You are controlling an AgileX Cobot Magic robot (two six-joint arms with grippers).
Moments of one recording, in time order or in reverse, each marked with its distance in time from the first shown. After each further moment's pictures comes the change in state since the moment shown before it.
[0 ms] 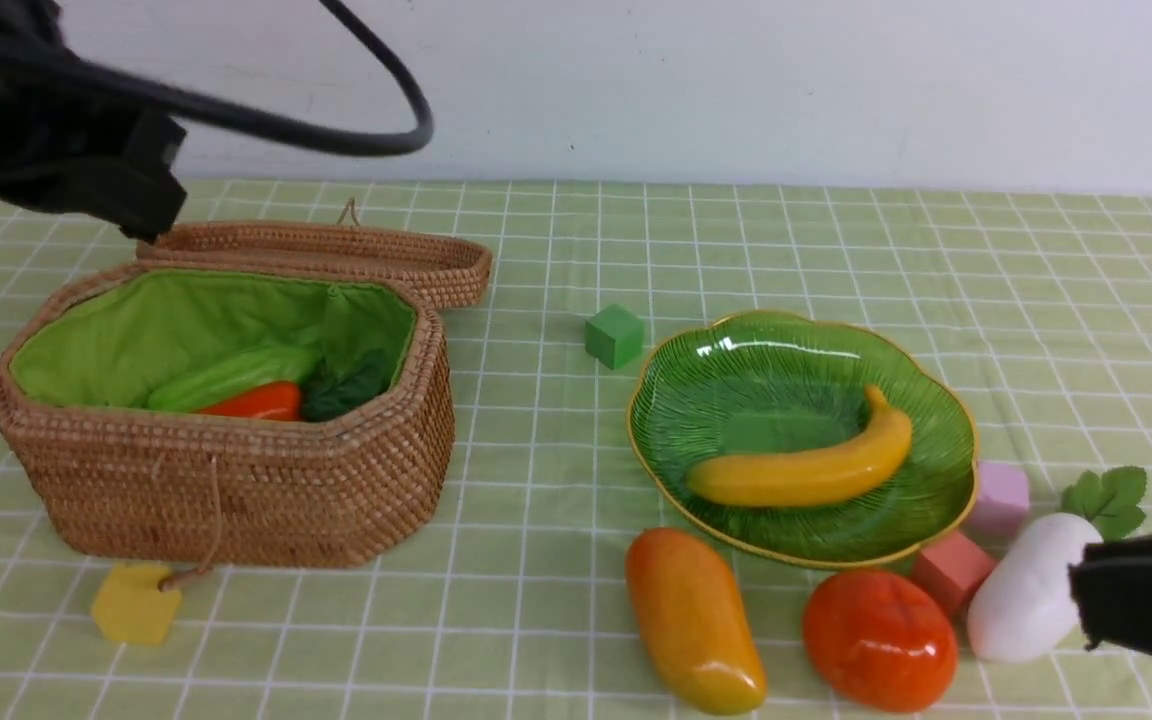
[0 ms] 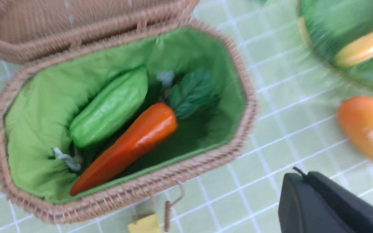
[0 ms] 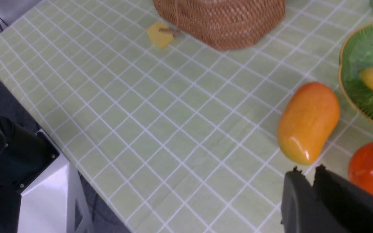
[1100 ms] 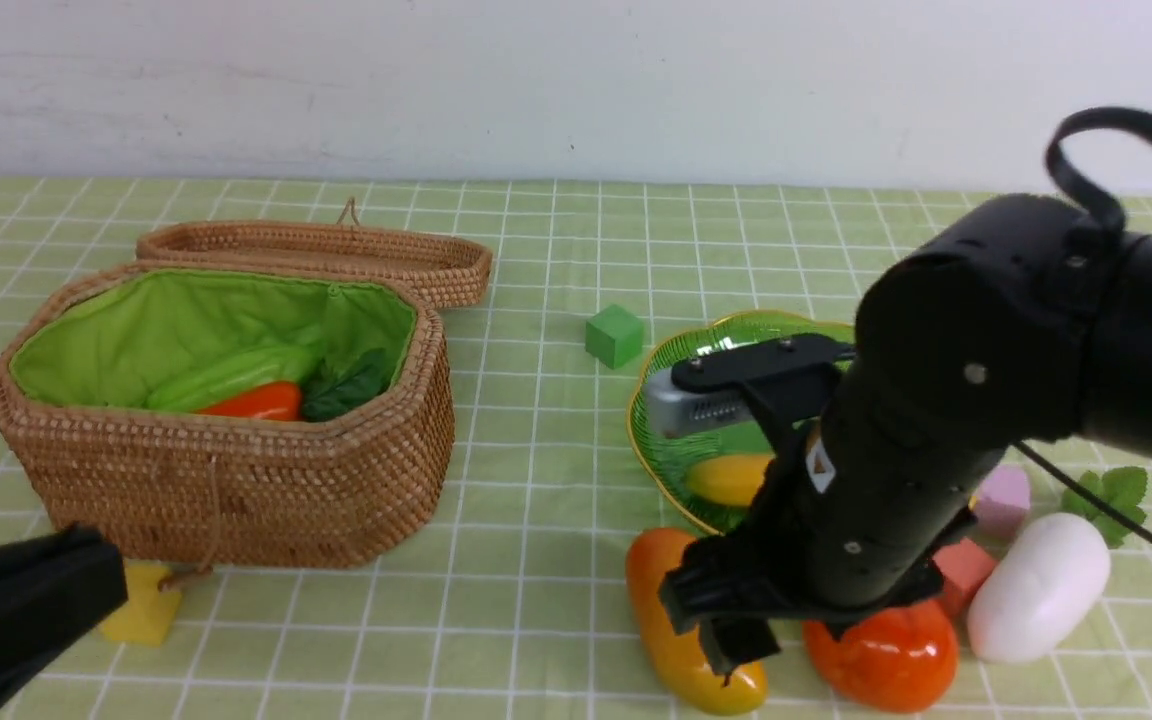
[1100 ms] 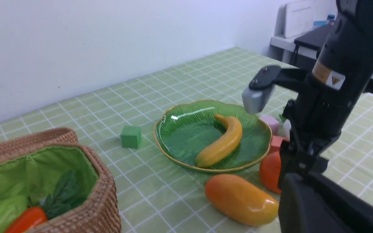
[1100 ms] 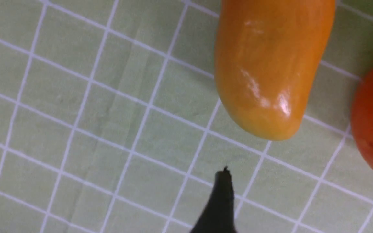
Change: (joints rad) right arm 0.519 0.830 -0.353 -0.702 -0.058 0.909; left arm -0.108 -0.899 0.889 -0.545 -0.534 0.469
